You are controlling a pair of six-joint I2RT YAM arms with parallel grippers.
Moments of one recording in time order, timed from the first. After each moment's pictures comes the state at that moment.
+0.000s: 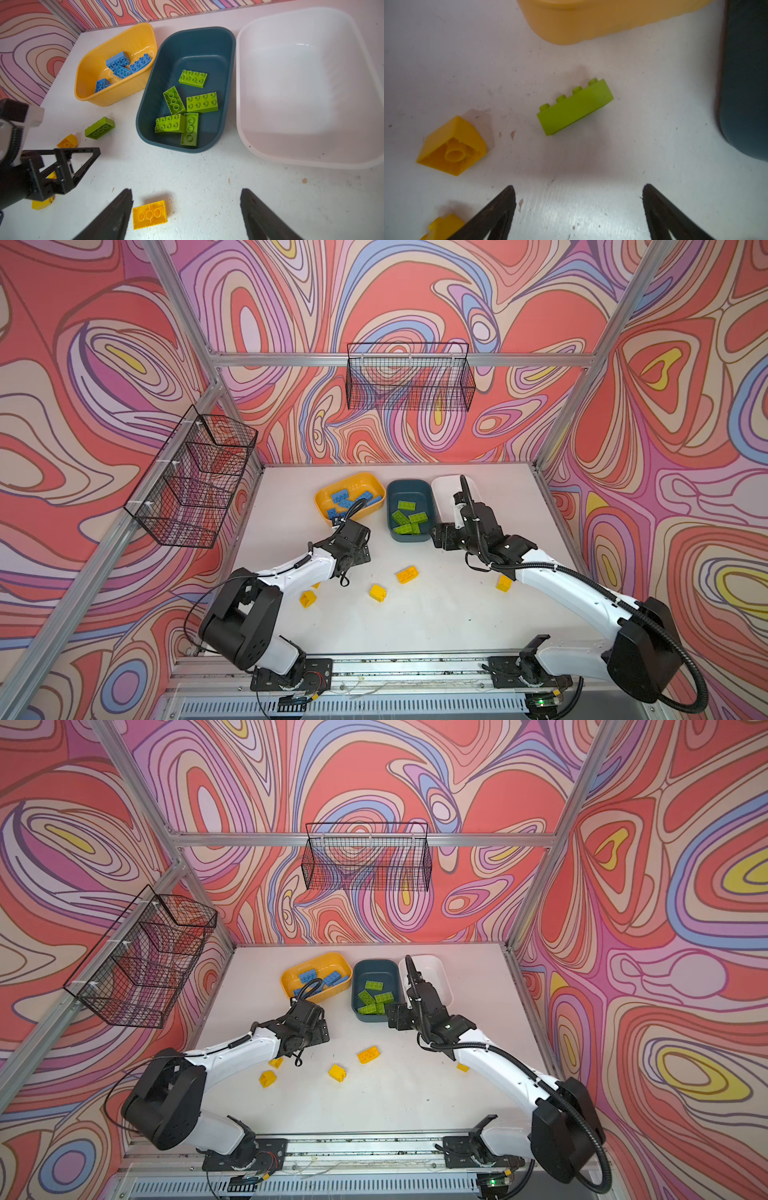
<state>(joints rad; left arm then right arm) -0.49 1.54 0.83 -0.37 -0.32 -0.72 0.57 1.27 0.89 -0.27 0.05 0.43</state>
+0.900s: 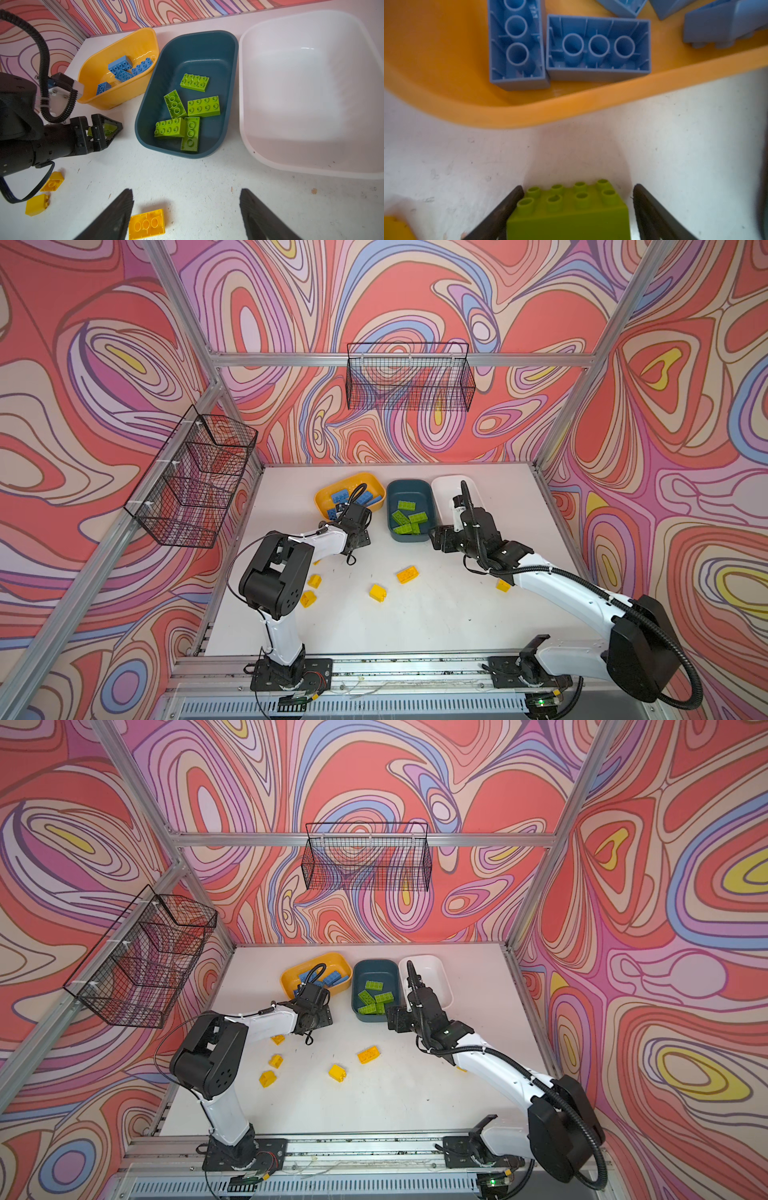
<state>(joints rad) -0.42 1.83 1.03 -0.27 -0.30 -0.67 0.57 1.29 0.83 -0.16 0.05 0.42</state>
